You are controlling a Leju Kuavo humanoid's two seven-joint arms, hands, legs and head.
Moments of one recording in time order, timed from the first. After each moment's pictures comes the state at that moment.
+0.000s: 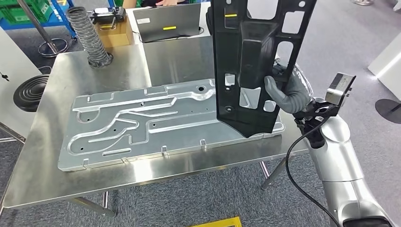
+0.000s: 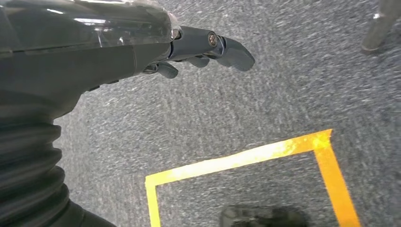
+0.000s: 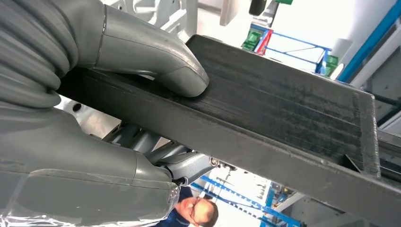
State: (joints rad) left arm -0.09 -0.15 1.04 -0.19 -1.24 0.16 -0.17; right arm -0.63 -0.33 0.16 -1.41 -0.31 0.52 -0.36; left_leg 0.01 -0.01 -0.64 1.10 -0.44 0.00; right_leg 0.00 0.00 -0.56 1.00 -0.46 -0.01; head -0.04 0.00
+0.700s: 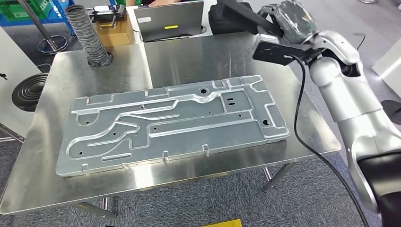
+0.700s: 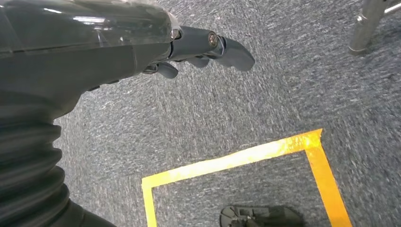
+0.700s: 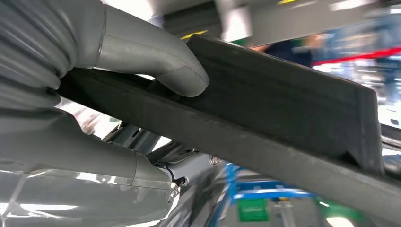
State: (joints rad) left arm -0.09 -0.15 1.04 -0.19 -1.25 0.15 -0.19; right arm -1.19 -0.39 0.50 -0.98 0.66 0.08 -0.34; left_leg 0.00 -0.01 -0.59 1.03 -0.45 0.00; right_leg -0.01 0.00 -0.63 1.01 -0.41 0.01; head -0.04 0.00
